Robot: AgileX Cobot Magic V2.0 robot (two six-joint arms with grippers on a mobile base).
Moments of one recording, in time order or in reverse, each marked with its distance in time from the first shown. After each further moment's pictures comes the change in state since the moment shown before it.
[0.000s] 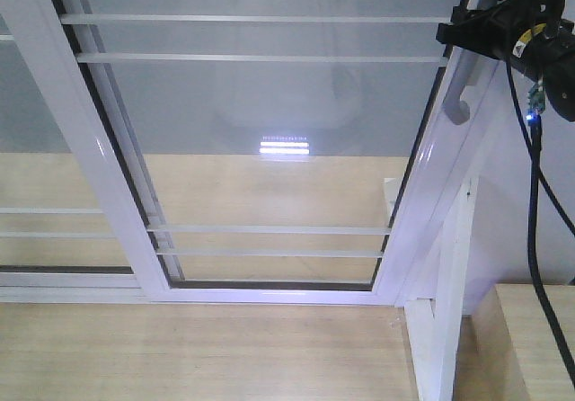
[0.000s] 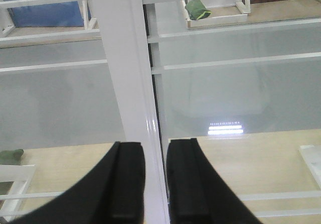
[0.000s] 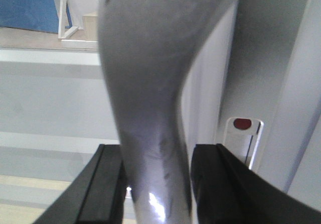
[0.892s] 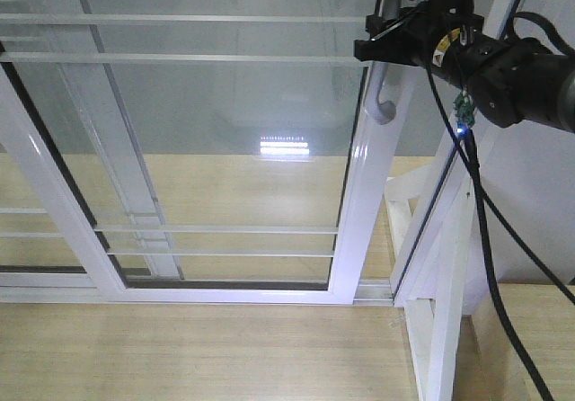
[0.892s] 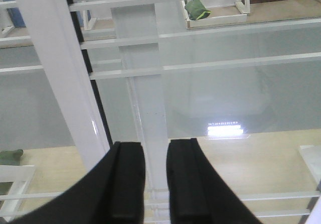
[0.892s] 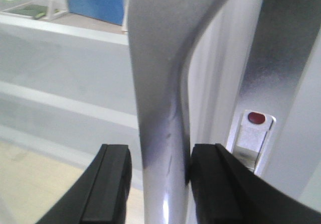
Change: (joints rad) left arm 0.000 0.000 0.000 0.000 0.001 0.000; right arm 0.238 0.003 -0.010 -0.048 -0.003 -0.004
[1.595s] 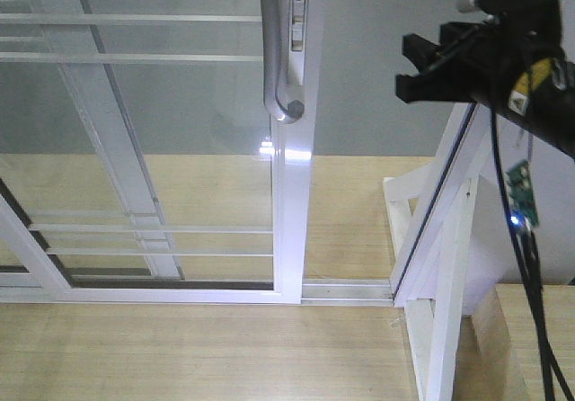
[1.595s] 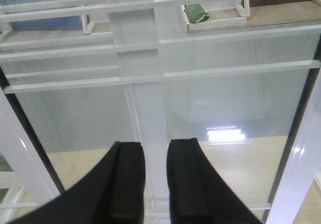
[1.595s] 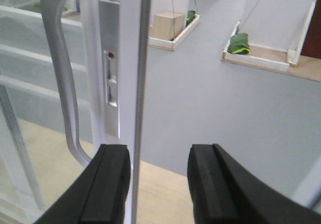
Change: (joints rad) left arm -0.001 0.147 0.000 0.000 -0.154 0.000; right arm 0.030 -0.597 0.438 -0.018 0.201 0.009
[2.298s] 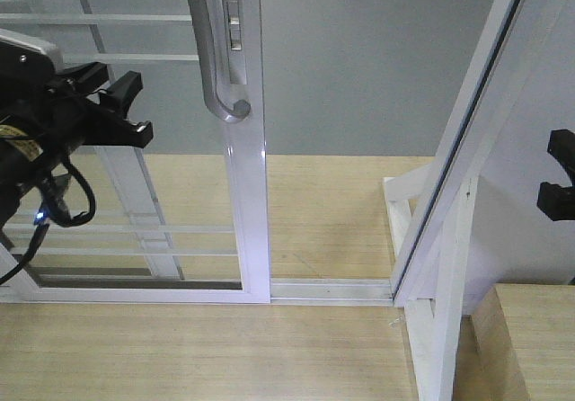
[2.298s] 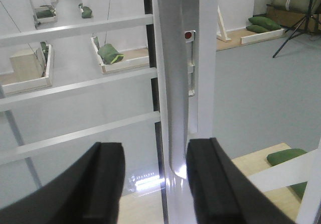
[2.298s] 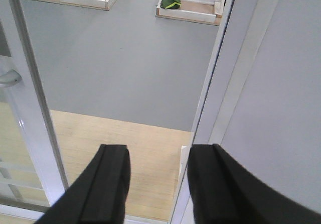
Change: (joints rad) left arm -0.264 0.660 -0.117 0.087 -0.688 -0.079; right arm 0.000 -0.551 0.197 0.023 0.515 0.000
